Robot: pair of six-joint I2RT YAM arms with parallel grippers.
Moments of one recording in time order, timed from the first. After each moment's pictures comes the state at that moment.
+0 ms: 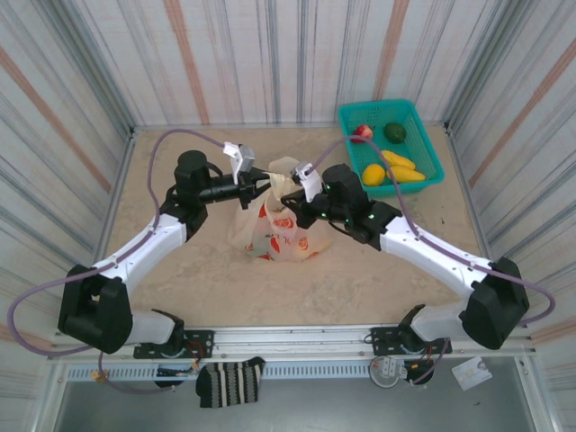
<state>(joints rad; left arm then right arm) -0.39 1.33 0.92 0.33 0.88 -0.10 0.75 1.34 1.04 -0.15 -0.21 0.14</state>
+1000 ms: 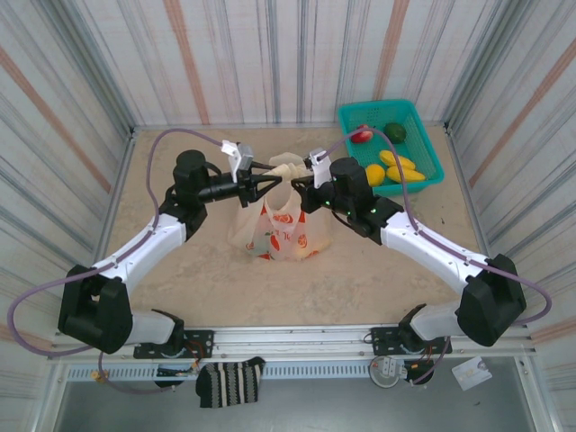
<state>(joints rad) -0.39 1.33 0.92 0.36 0.87 -0.11 0.68 1.35 1.03 -0.06 -0.14 0.23</state>
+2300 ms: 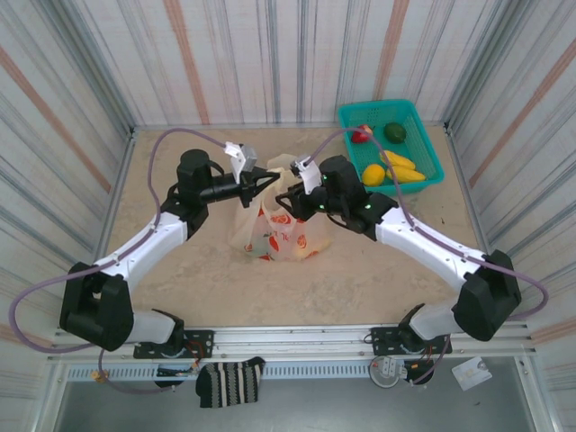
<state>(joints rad) -0.40 1.35 0.93 0.27 0.81 0.00 0.71 1.37 1.13 -0.26 -0.27 0.15</state>
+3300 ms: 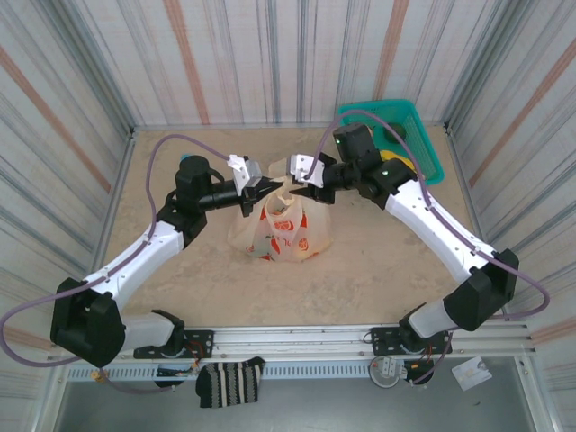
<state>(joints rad) -0.45 1.26 0.90 0.21 0.80 0.23 0.60 1.47 1.46 -0.65 -0.48 -0.87</state>
